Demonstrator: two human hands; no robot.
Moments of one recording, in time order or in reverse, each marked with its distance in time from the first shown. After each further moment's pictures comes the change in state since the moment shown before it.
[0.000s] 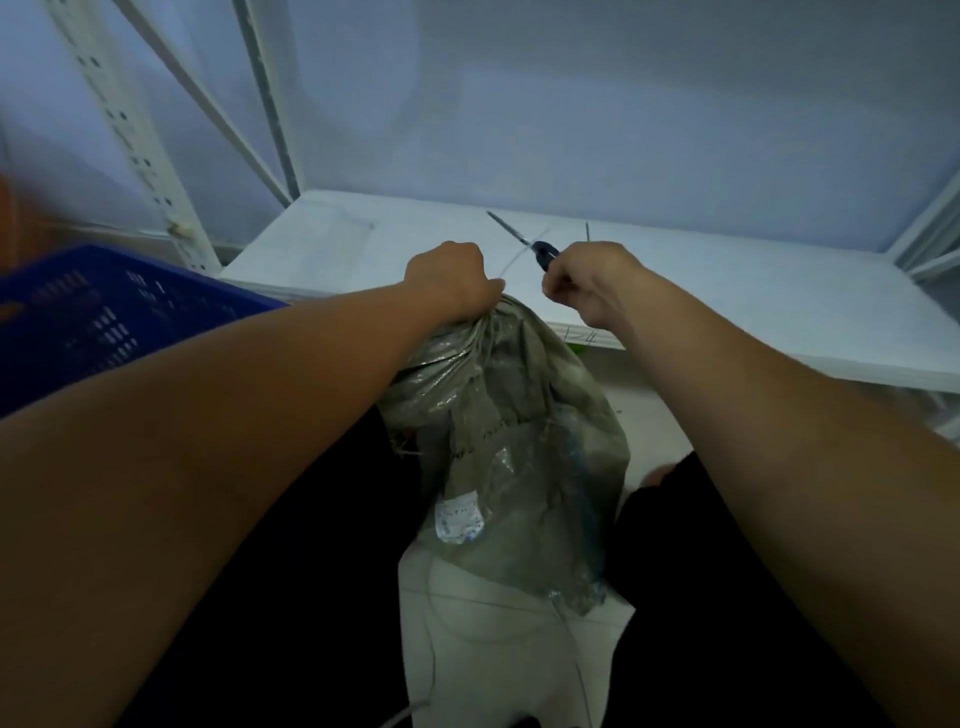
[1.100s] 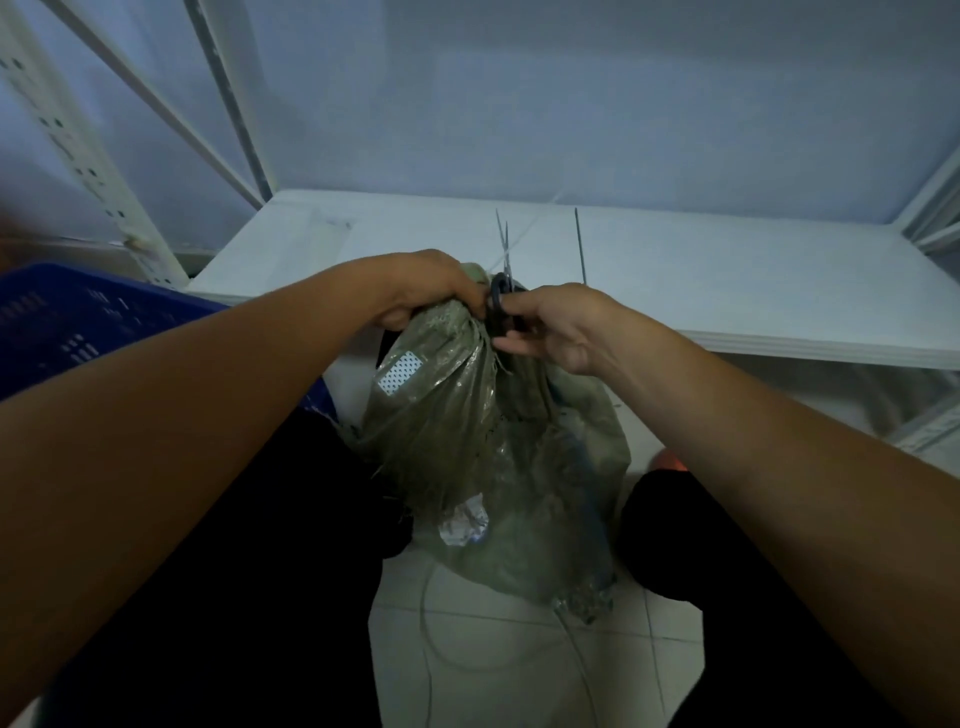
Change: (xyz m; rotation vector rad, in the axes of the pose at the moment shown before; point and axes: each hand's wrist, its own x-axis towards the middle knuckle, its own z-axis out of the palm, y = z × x) left_hand 0.003 -0.004 -0.015 -0.969 -0.612 -0.164; right_hand -0.005 0.039 0.013 0.217 -0.202 0.199
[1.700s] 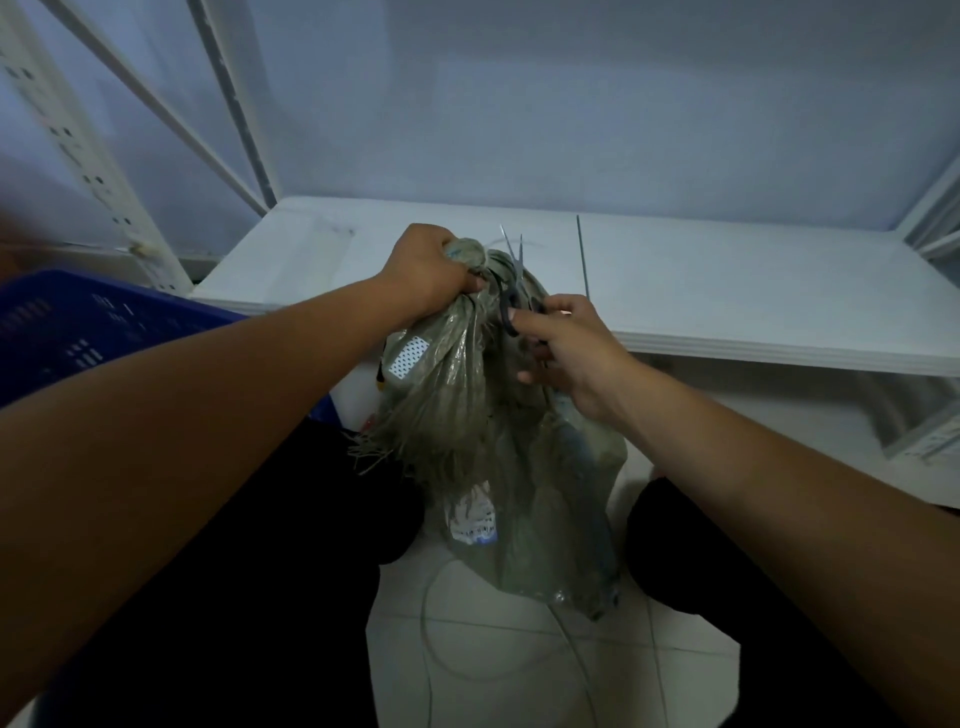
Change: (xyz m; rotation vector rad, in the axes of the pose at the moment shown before) left_hand 0.018 -0.001 -0.002 0.248 0.559 0.305; right_hand -0.021 0.024 -0.014 -0.077 0.082 -0.203
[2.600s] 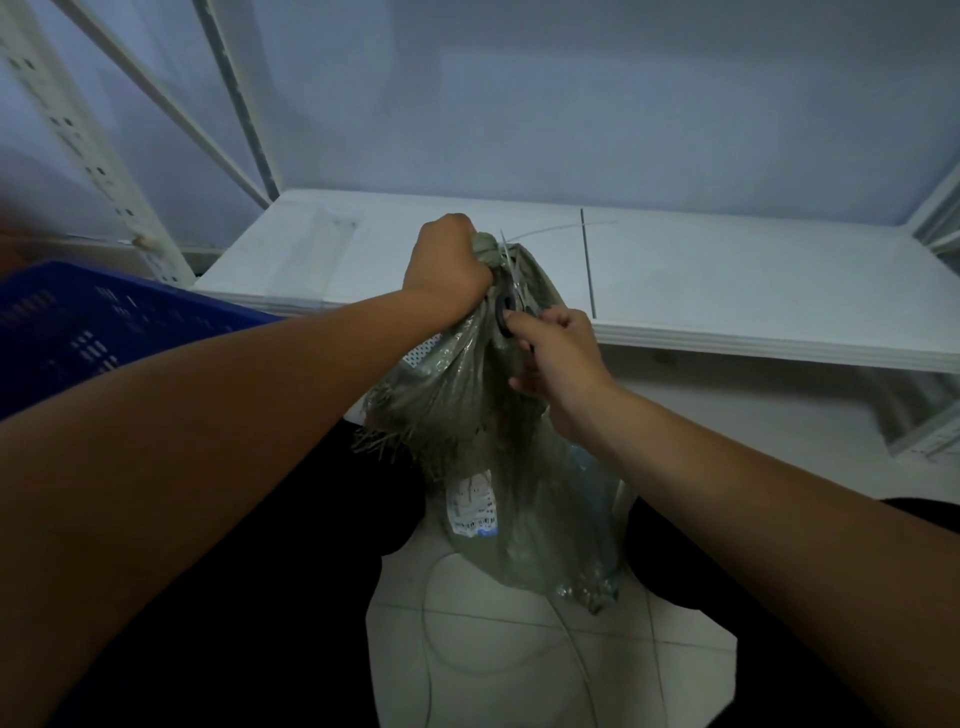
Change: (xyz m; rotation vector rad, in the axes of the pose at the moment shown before) left_hand 0.007 -0.001 0.028 0.215 0.183 0.213; right_hand -0.010 0.020 0.019 0.117 0.092 -0.024
